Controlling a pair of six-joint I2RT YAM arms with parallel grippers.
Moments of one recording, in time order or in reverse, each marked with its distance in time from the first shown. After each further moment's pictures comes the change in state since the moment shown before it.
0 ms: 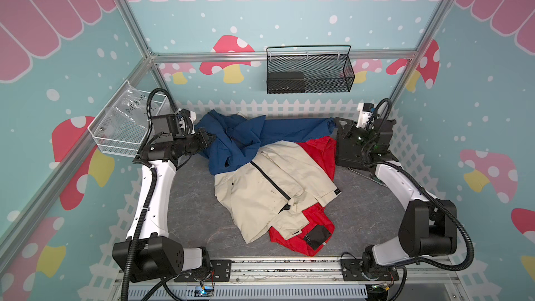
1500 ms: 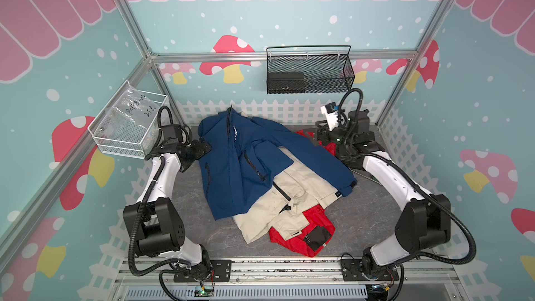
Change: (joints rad) left arm 0.100 0.214 -0.208 0.167 -0.291 -0.102; right arm 0.303 0.122 0.233 -0.400 -0.080 -0.499
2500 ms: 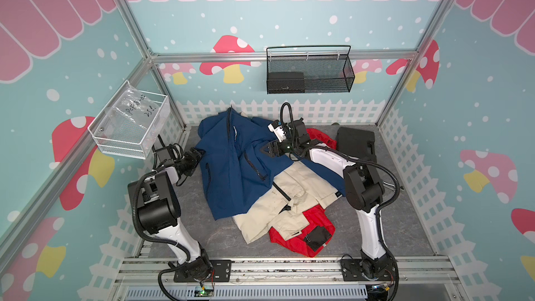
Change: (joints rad) left arm 0.172 0.264 -0.262 0.714 0.358 -0.223; right arm 0.252 0.546 0.361 -0.038 -0.025 0.162
